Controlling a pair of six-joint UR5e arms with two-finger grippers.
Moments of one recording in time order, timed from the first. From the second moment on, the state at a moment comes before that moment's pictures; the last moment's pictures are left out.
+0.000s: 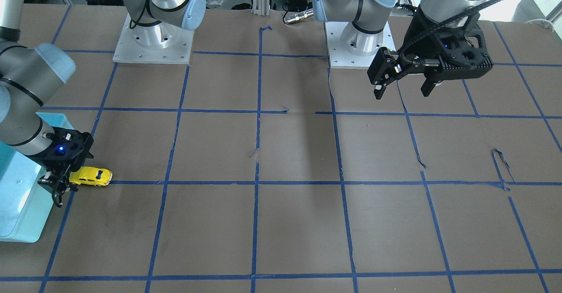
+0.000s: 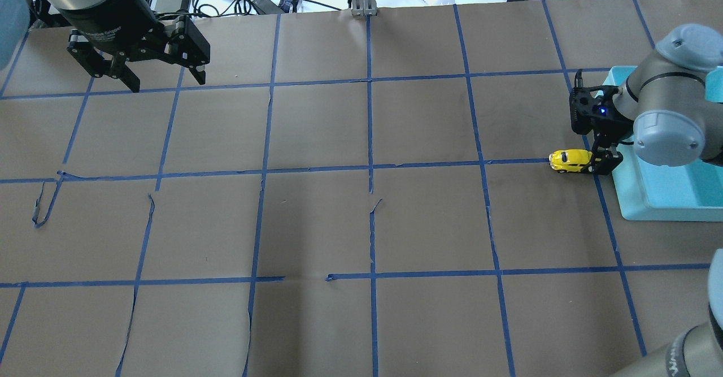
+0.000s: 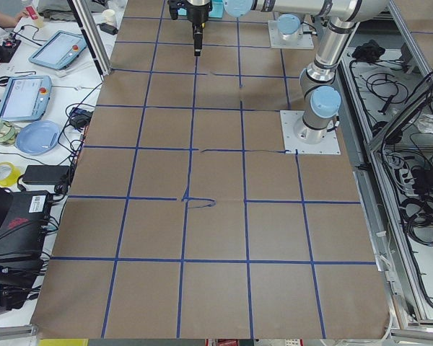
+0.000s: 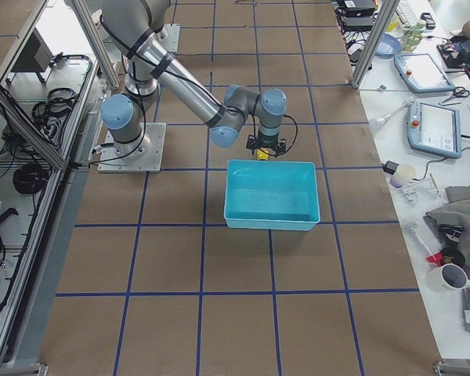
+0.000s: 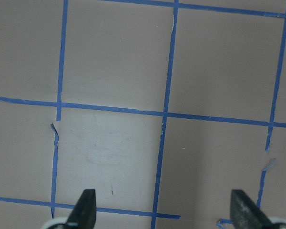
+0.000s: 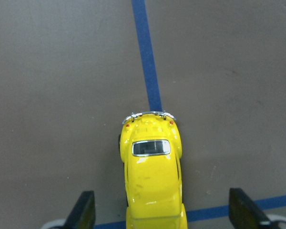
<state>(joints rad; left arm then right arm) -1.53 -1.59 -1.49 -1.57 1.58 -0.06 1.17 -1.23 1.95 -2.27 -1.53 -1.81</state>
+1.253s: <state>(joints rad) -1.54 -1.58 -1.50 -1.57 1.58 -0.05 1.18 -1.25 1.94 -2.30 -1.51 -1.80</state>
